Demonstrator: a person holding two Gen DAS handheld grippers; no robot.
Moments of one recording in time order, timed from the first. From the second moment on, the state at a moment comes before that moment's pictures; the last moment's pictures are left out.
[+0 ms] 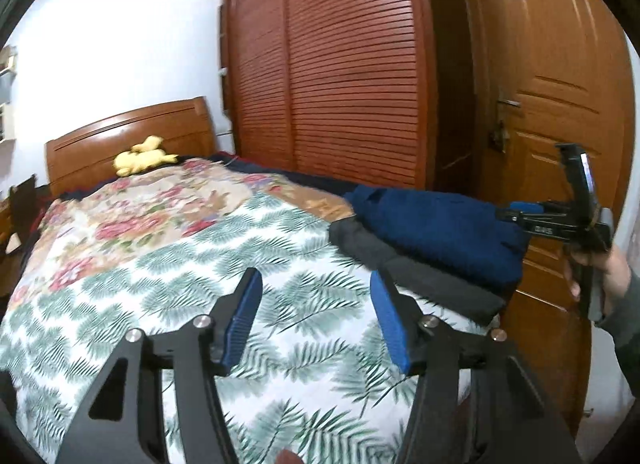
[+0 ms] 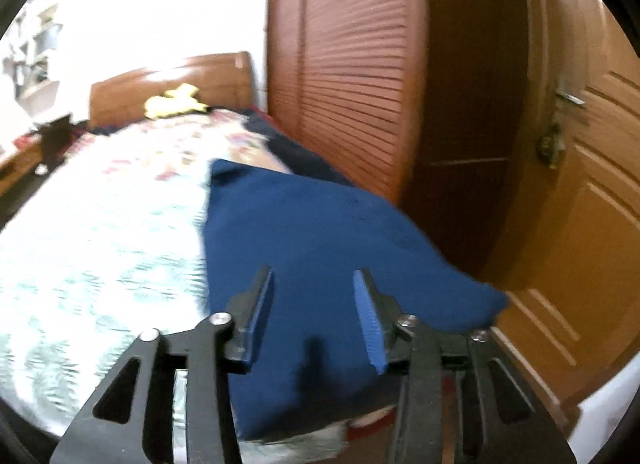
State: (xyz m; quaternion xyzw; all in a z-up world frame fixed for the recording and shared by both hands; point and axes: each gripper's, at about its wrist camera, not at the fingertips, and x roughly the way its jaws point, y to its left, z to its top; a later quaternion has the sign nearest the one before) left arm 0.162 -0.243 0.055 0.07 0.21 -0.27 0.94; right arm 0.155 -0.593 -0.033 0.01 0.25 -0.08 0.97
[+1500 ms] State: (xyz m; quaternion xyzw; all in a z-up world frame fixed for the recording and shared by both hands) left arm 0.036 -0.002 -0.013 -0.04 0.24 0.00 0.97; right arm 0.075 -0.263 -0.052 -0.01 0.19 0.19 0.96
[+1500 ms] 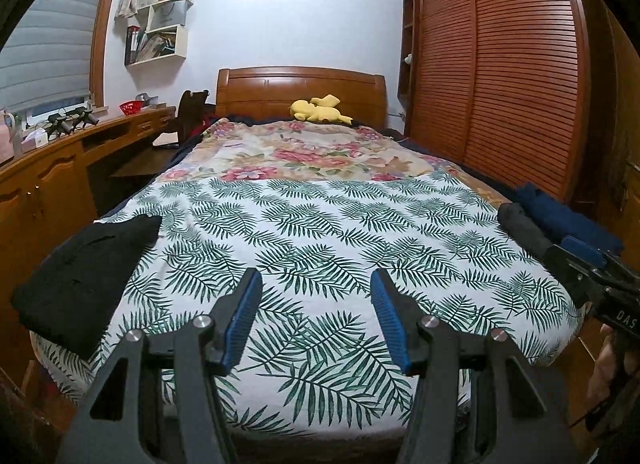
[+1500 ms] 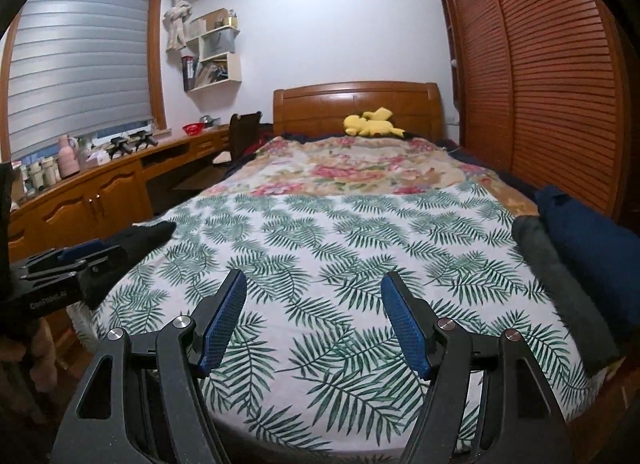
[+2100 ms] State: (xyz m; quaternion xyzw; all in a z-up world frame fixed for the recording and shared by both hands) left arm 0.021 -0.005 -0.009 -0.04 0.22 0.01 0.97; right arm 0.073 -0.263 -0.053 -0.01 0.19 0.19 0.96
